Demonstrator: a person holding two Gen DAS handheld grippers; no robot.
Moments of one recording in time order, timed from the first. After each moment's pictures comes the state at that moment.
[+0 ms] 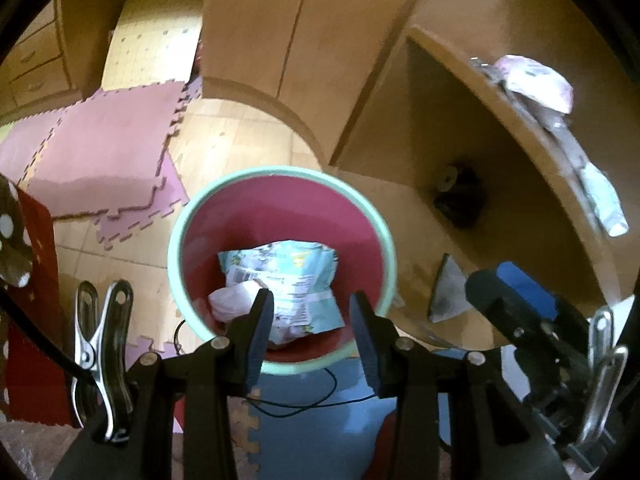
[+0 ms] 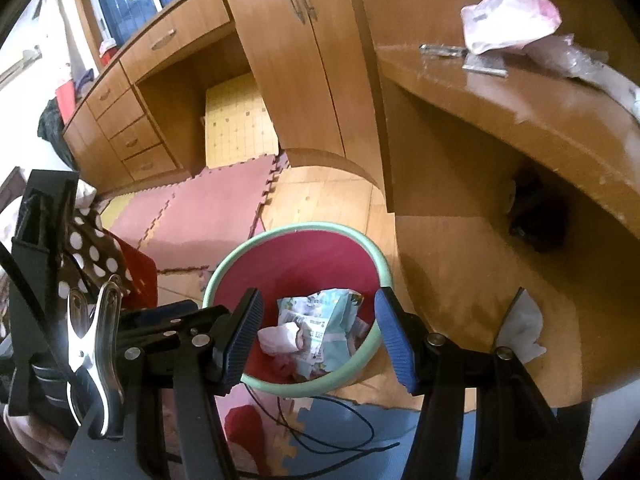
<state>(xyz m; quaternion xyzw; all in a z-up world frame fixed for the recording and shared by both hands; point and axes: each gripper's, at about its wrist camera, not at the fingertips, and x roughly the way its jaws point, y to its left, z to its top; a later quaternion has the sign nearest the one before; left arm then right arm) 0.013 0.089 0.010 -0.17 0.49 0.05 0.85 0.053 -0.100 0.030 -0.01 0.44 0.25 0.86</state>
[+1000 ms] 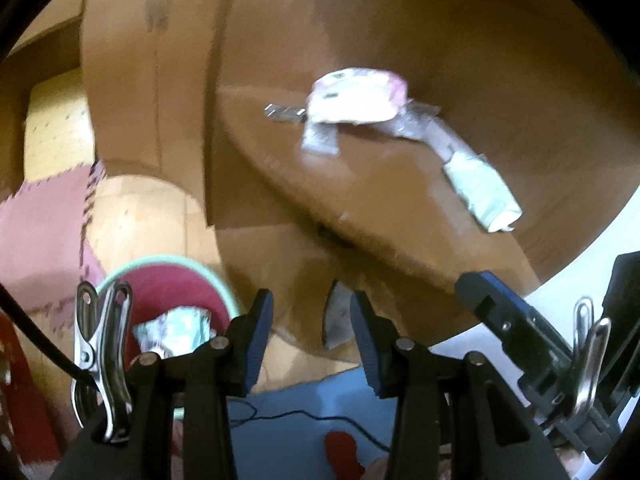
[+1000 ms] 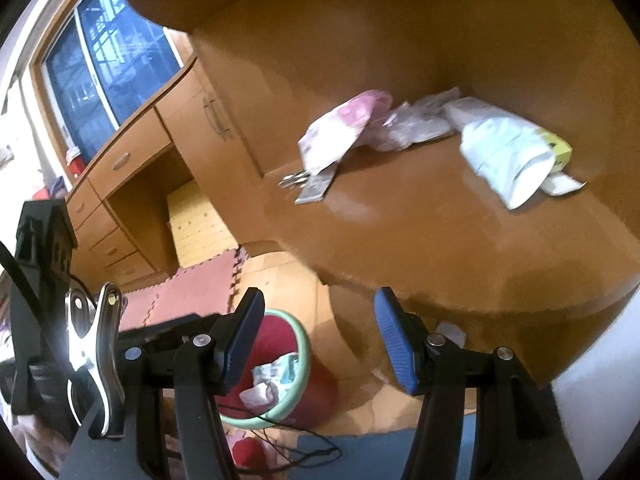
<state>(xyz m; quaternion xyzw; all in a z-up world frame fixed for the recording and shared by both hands) 0.068 -0.039 0.117 -0.10 0.44 -0.09 0.89 0.041 -0.248 0.128 0.11 0.35 0.16 0.92</state>
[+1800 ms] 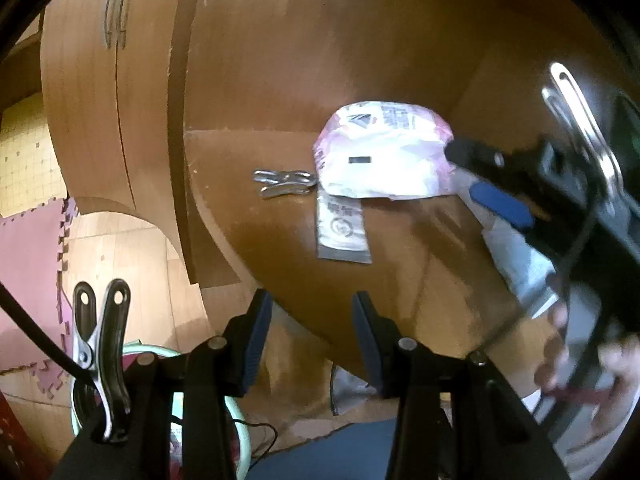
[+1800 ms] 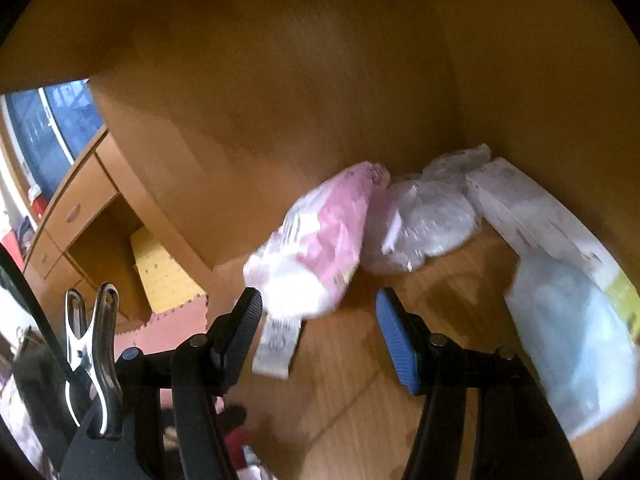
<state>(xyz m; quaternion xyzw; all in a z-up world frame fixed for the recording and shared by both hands) 0.192 -0.021 0.097 -0.11 0.42 -0.11 0.89 0.216 -0.235 0.158 0.13 0.35 0.10 0.92</state>
